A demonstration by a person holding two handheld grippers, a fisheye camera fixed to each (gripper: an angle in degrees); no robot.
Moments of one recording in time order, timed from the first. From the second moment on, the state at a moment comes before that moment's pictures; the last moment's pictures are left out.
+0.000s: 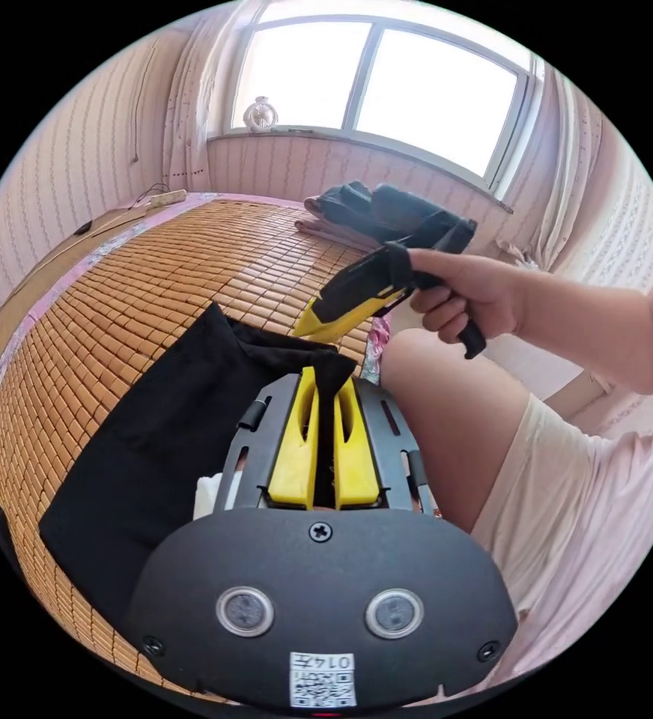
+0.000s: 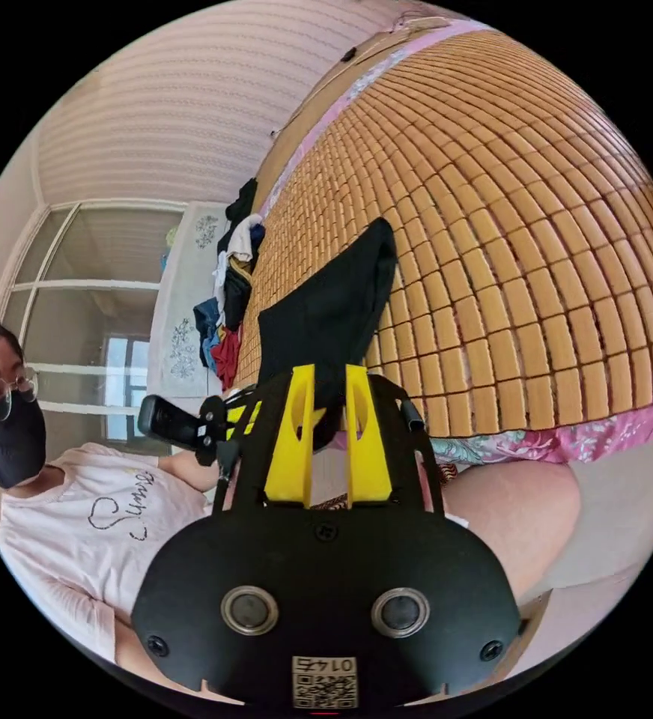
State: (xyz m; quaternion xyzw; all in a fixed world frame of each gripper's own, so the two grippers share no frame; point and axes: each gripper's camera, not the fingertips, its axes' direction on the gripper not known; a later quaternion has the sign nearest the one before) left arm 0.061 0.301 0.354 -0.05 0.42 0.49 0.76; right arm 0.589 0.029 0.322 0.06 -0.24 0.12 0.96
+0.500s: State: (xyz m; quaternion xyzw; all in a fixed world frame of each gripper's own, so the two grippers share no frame) left arm 0.007 0.275 0.336 -0.03 0.56 0.39 0.73; right arm 0.648 0.072 0.278 0.22 -0.30 0.19 0.91
